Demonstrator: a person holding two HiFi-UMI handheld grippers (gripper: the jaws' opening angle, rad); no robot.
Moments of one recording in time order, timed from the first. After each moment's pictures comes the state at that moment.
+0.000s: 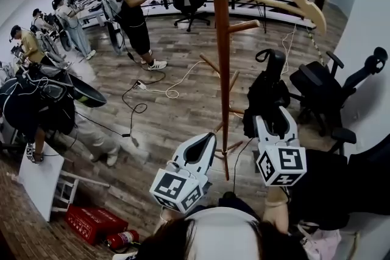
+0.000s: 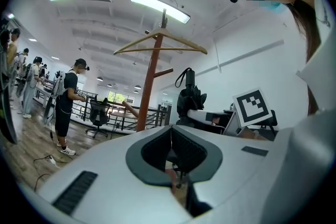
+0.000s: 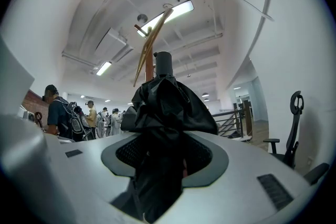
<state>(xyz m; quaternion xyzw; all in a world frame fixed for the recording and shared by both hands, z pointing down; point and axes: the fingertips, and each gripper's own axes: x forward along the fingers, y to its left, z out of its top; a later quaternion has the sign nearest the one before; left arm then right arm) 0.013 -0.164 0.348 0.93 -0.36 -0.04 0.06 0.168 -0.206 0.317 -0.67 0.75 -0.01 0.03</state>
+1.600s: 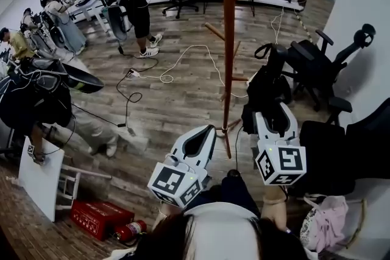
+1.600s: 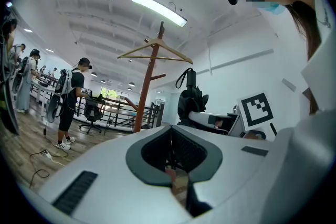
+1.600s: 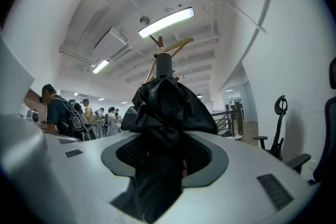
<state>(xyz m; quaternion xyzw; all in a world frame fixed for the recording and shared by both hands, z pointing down) -0.042 -0.086 0.360 0.94 -0.32 -0.04 0.07 0.111 -0.107 0.332 -0.70 0.72 -0.01 0.03</state>
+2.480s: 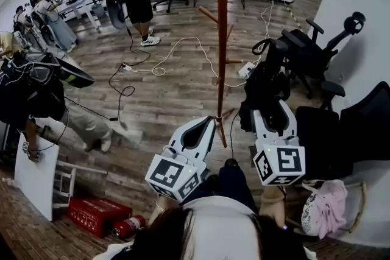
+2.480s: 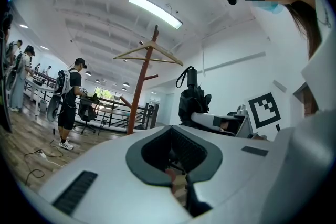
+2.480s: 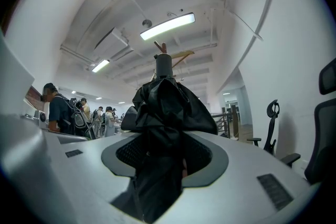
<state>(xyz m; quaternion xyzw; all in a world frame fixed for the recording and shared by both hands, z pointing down) -0.048 -0.047 0.368 0.95 -0.29 -0.05 0.07 0.092 -0.048 0.340 -0.71 0.70 0.01 0.03</state>
